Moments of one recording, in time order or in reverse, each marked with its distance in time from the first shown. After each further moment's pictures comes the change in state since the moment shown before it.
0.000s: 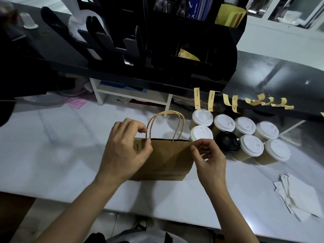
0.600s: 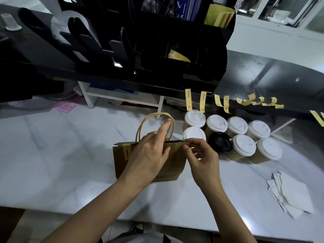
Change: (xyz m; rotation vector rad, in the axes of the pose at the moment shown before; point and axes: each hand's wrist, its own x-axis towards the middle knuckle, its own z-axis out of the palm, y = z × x) left_hand 0.012 0.042 0.058 -0.064 -0.261 -0.012; right_hand 0.012 -0.003 -0.005 -0.016 -0.054 0.029
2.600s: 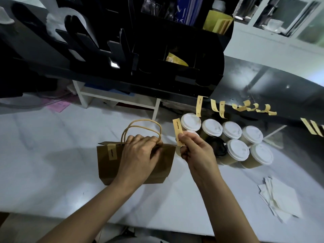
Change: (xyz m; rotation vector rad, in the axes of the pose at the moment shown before) left_hand 0.002 -0.022 0.013 0.109 0.066 -0.074; right_hand 0.026 -0.045 0.004 0.468 -0.057 0.491
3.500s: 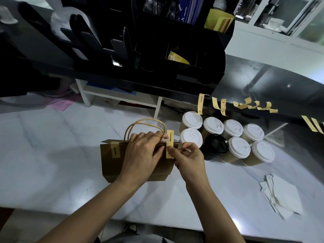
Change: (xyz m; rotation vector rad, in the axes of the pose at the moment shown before) left_hand -0.002 0.008 -0.008 -0.040 -0.056 -0.042; right_hand -0.019 0.031 0.012 -0.122 -0.010 -0.050
